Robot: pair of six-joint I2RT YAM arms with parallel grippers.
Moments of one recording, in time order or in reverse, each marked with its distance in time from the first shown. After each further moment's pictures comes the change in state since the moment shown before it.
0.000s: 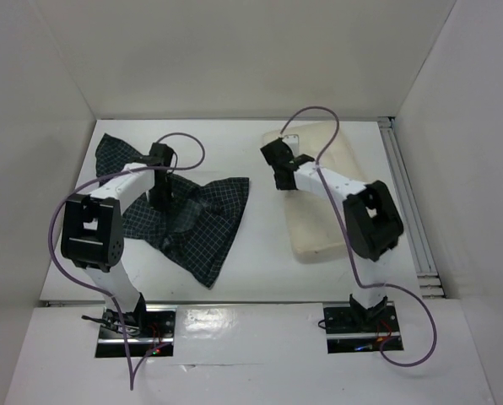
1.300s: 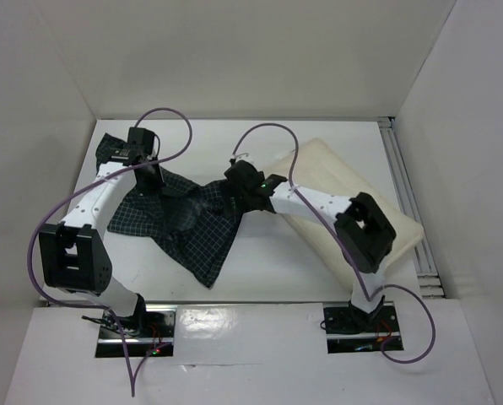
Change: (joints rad) left arm 0.047 -0.205 0.109 -0.073 0.095 0.024; right arm 0.266 -0.036 -0.057 0.090 -0.311 0.024
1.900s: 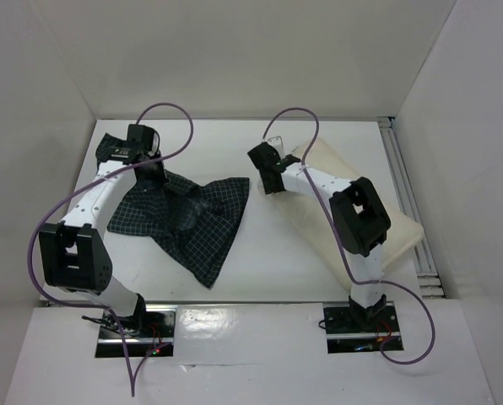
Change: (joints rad) left arm 0.002 0.004 0.013 0.041 0.079 -0.005; right arm -0.201 0.067 0.072 -0.109 0.357 -0.148
